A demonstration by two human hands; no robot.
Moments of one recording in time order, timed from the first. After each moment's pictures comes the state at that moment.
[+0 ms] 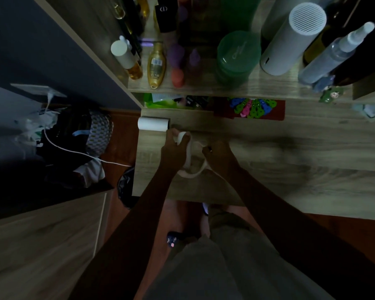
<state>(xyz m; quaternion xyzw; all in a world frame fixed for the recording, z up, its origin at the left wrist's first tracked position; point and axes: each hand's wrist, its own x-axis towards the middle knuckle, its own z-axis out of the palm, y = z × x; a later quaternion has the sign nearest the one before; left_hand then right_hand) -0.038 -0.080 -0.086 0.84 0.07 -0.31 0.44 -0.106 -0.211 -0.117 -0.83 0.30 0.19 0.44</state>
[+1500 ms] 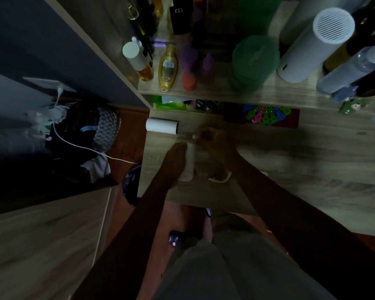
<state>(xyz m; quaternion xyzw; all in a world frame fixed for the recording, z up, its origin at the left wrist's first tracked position) -0.034 -0.058 -0.081 0.77 0.14 -0.41 0.48 -0.054 -0.210 -0.124 -0.70 0.28 0.13 0.64</state>
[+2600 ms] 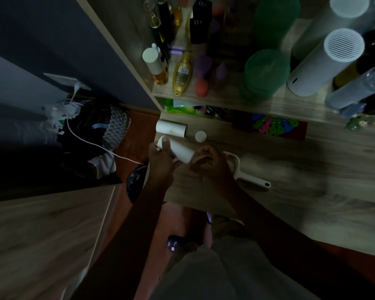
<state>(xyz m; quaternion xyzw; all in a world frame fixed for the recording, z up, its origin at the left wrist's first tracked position) -0.031 -0.040 -0.047 0.67 0.28 -0.19 0.66 -0.101 -0.168 -0.094 -0.70 0.21 0.06 0.68</state>
